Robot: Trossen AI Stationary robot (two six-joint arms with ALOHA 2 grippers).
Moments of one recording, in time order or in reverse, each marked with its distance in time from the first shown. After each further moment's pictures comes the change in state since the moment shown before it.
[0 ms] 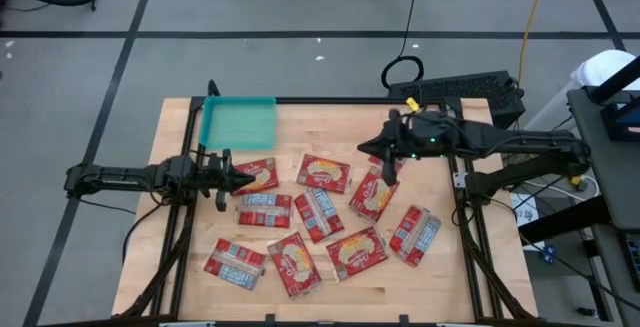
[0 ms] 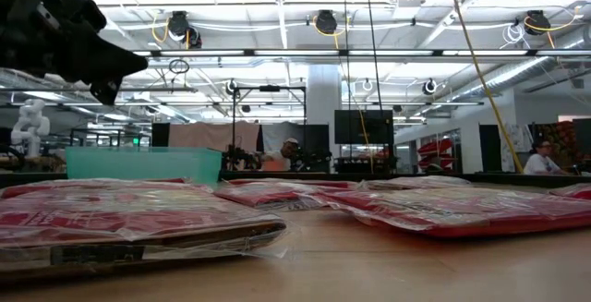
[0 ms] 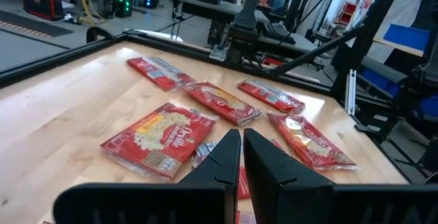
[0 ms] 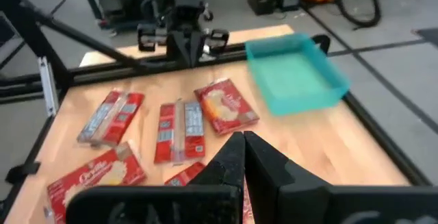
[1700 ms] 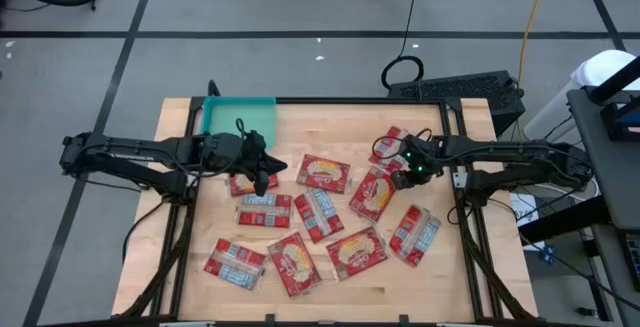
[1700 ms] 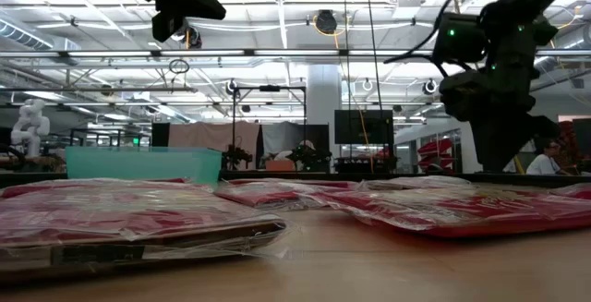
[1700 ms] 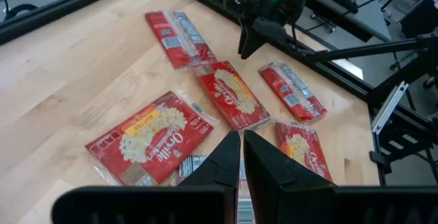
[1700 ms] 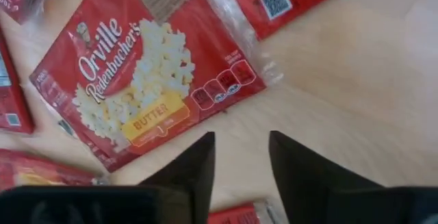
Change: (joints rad) left arm 0.002 0.858 0.806 -0.352 -0.092 -0.255; right arm -0.324 -0.012 -0.609 -0.258 -0.341 0.755
